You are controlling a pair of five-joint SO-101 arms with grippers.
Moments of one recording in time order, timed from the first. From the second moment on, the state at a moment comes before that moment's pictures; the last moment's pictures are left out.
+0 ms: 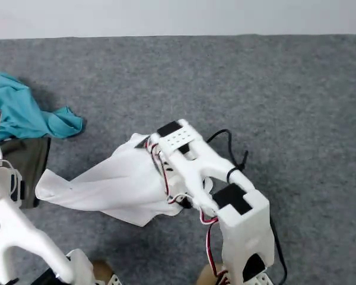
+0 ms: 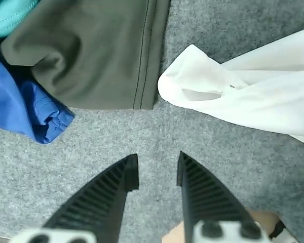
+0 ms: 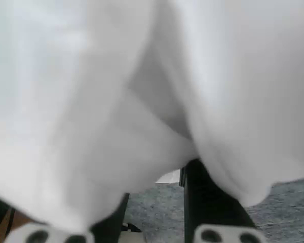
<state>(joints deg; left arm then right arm) -47.3 -27.0 19.9 98.0 -29.8 -34.2 26.6 2.1 91.3 16.1</state>
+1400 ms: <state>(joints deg) -47.3 -27.0 19.9 98.0 -29.8 -29.4 26.4 -9.8 98.5 23.5</state>
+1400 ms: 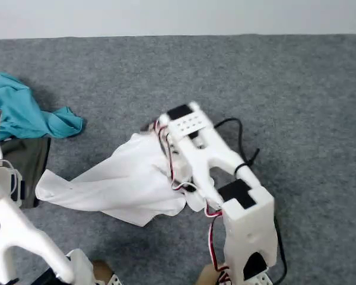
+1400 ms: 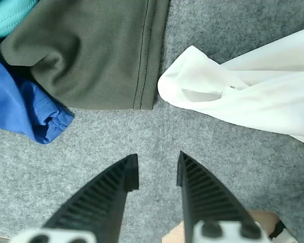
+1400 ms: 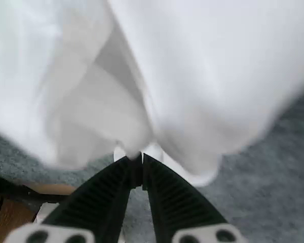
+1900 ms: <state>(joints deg) -46.1 -36.6 19.9 96.9 -29.8 -27.0 9.2 -12.5 100.2 23.7</state>
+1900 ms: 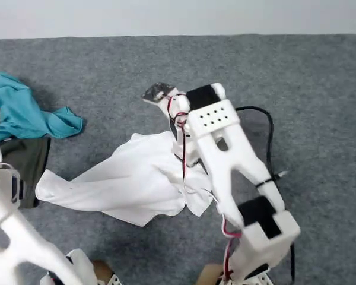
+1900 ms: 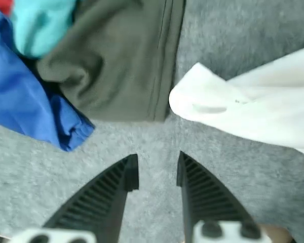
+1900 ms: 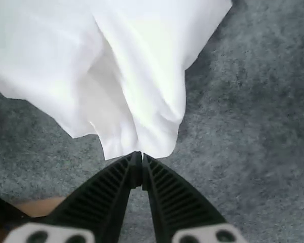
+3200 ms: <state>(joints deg) -35.3 -40.5 24.2 98.1 -23.6 -24.4 29.2 -39.6 97.1 24.7</state>
